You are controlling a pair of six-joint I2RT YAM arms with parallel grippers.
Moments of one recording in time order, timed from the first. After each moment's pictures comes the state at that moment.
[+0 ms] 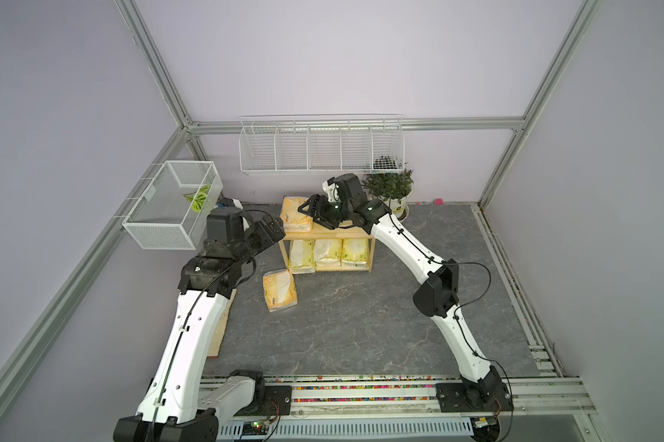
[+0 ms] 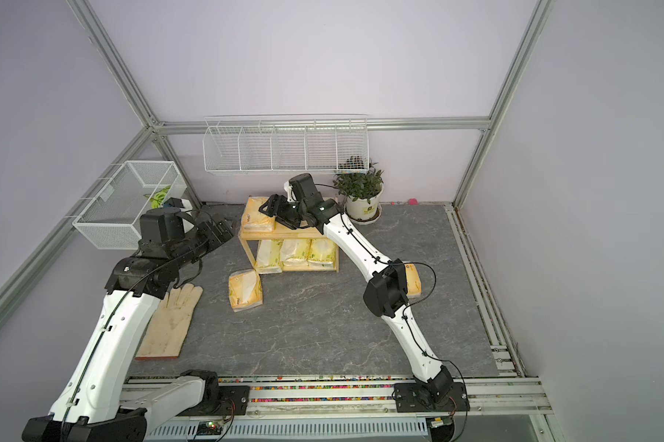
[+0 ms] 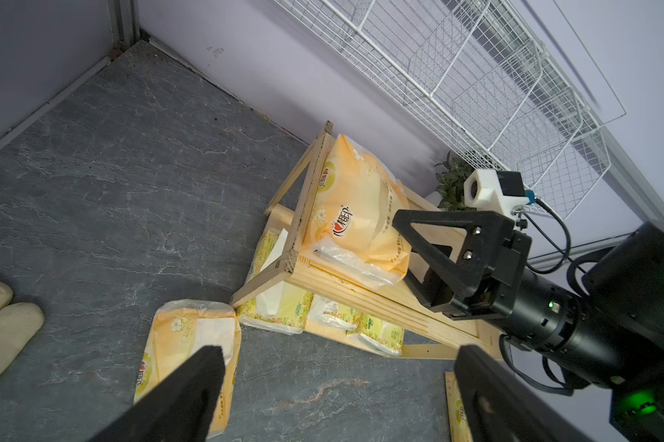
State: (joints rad) left arm -0.17 1.11 1.33 -0.74 0.08 -0.63; right arm 0.68 2.44 2.59 -0.65 -0.46 0.93
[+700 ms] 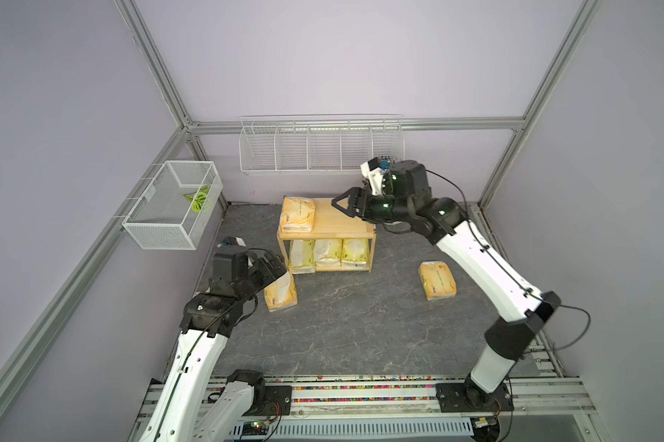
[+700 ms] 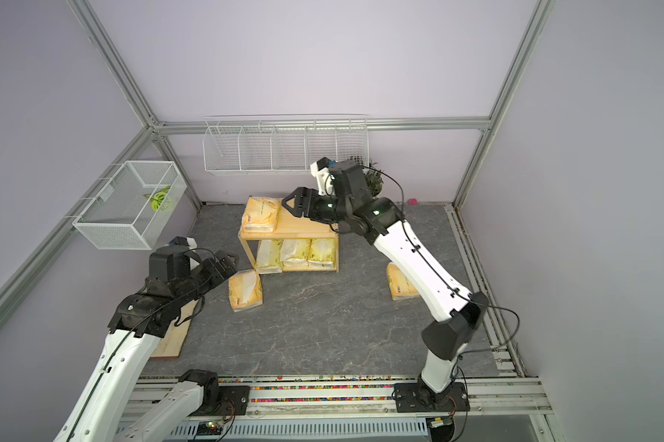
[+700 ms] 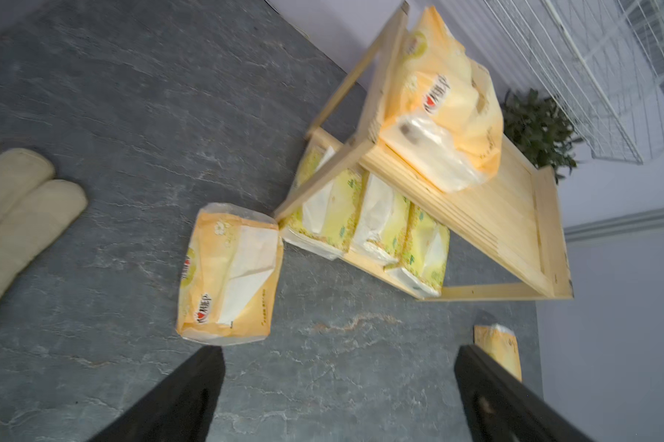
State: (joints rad) left arm -0.26 0.86 1.02 -0.79 0.05 -0.70; right arm 0.64 1.68 1.94 -0.67 -0.38 0.70
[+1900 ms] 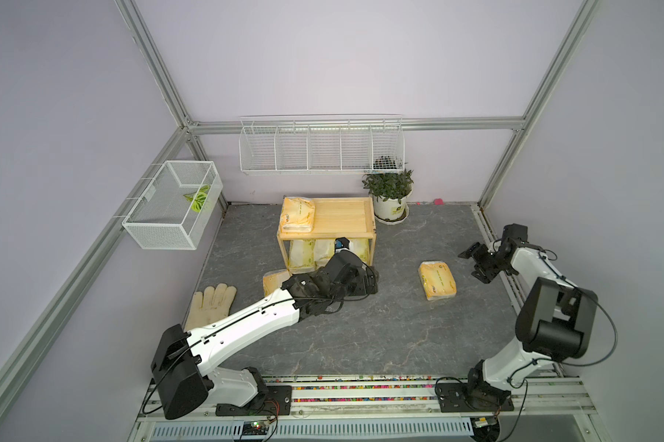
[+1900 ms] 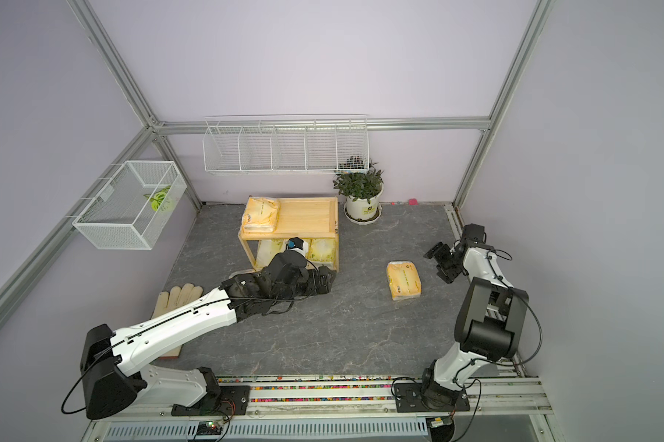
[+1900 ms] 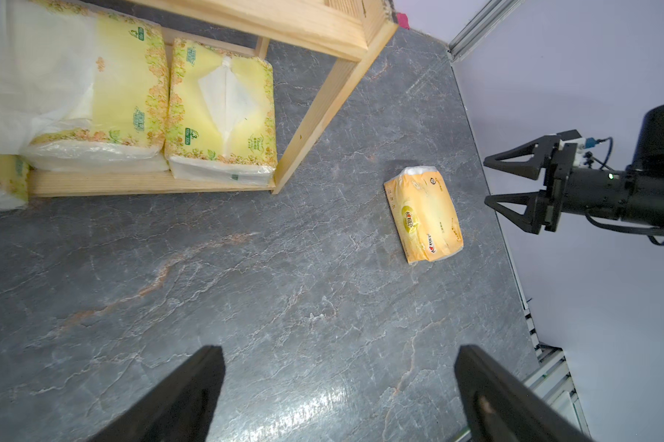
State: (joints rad) left arm -0.99 1.35 1.13 -0.47 -0.17 -0.80; right arm -0.33 1.72 1.20 -0.67 -0.43 0.55
